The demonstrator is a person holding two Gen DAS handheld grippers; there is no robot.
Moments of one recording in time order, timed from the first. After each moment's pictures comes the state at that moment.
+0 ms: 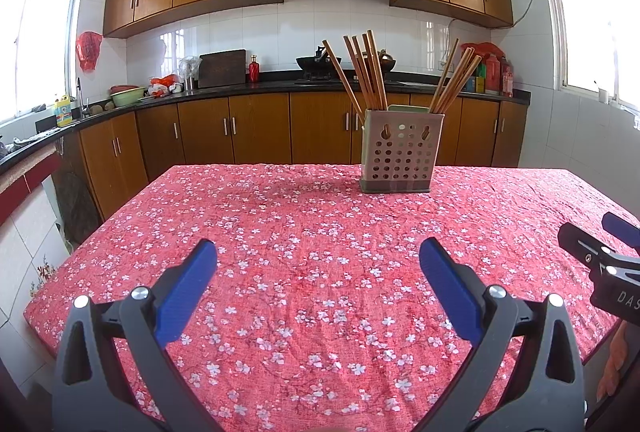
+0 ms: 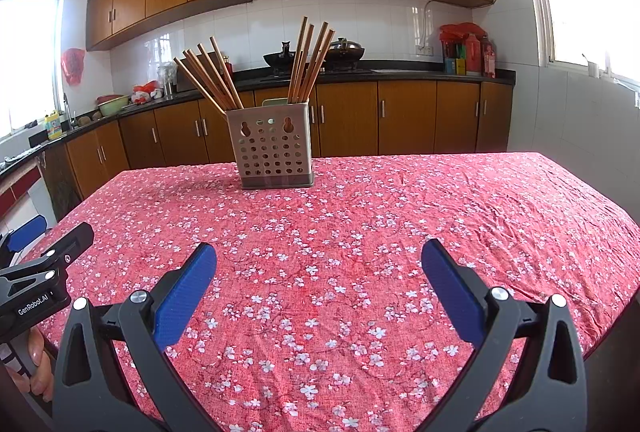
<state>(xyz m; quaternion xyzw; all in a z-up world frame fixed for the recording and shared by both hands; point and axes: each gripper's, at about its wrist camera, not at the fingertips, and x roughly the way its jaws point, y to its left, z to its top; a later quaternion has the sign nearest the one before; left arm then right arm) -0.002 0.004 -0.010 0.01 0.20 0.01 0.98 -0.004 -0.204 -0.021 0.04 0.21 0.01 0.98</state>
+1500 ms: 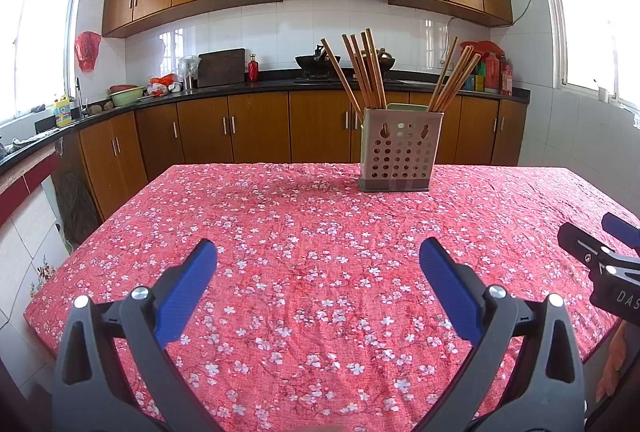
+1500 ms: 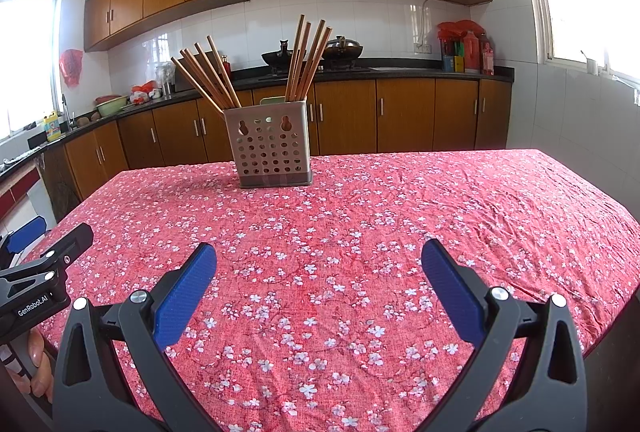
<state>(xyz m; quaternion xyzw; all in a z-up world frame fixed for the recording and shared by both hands) 0.002 0.003 -0.011 0.02 0.20 0.01 0.98 -0.004 -0.202 -0.022 0.05 0.21 0.01 0.98</state>
